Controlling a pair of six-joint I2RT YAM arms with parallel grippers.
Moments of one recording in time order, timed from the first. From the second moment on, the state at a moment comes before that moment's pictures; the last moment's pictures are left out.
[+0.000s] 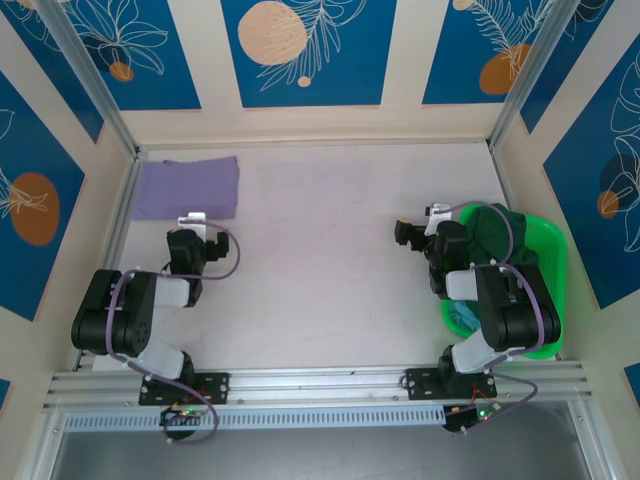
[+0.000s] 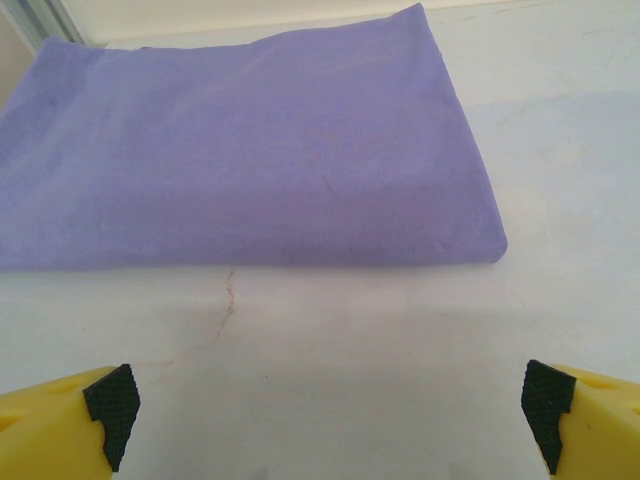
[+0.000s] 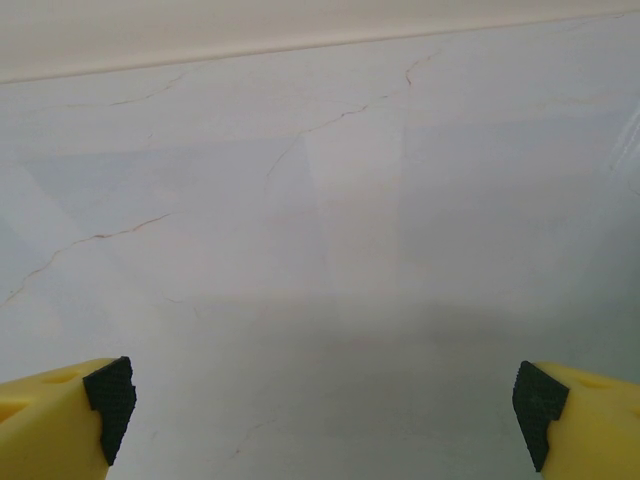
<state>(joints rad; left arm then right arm) -0.08 1.54 0.38 0.75 -0.16 0.03 0.05 1.53 0.40 0.74 -0.03 0.11</state>
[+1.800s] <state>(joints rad) -0.38 1.20 0.96 -0.25 0.29 -0.54 -0.28 1.45 0.99 -0.78 0.17 0.73</state>
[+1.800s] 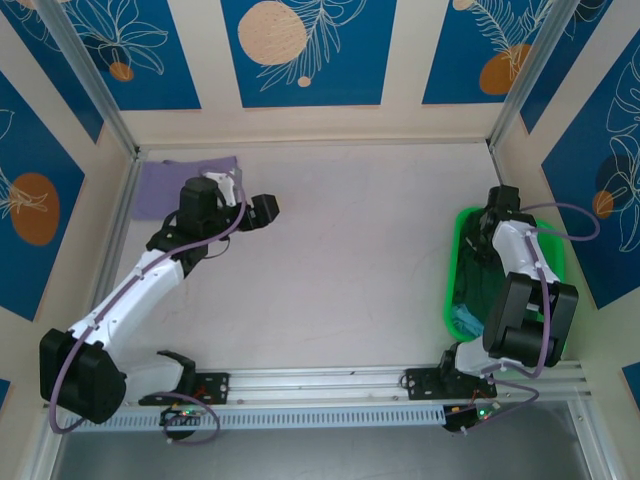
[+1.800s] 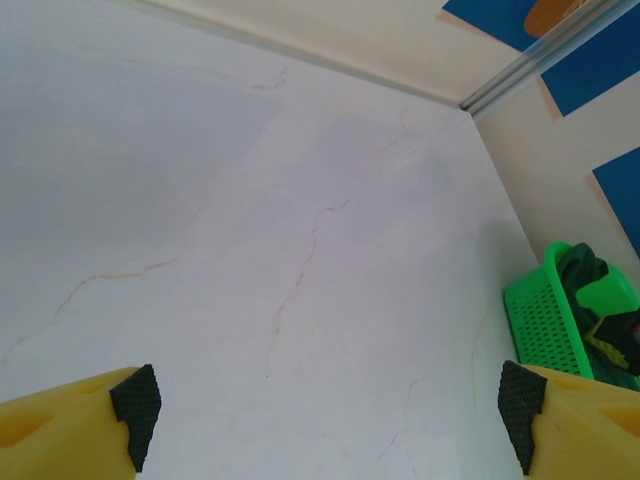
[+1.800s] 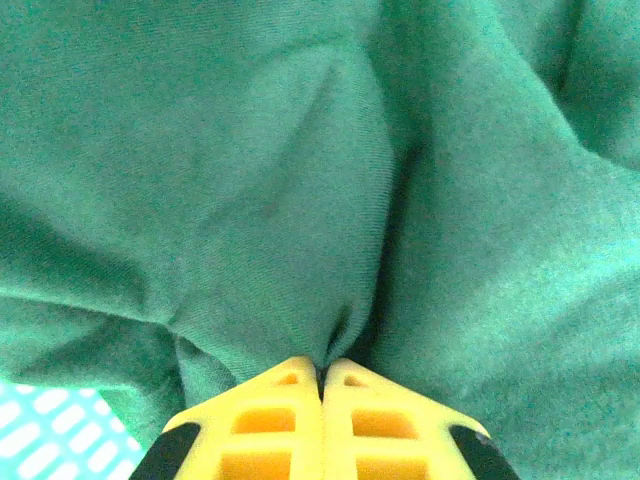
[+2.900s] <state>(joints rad) -0.38 0.97 0.94 -0.28 -0.04 -0.49 0.57 1.37 2.06 -0.95 0.09 0.37</state>
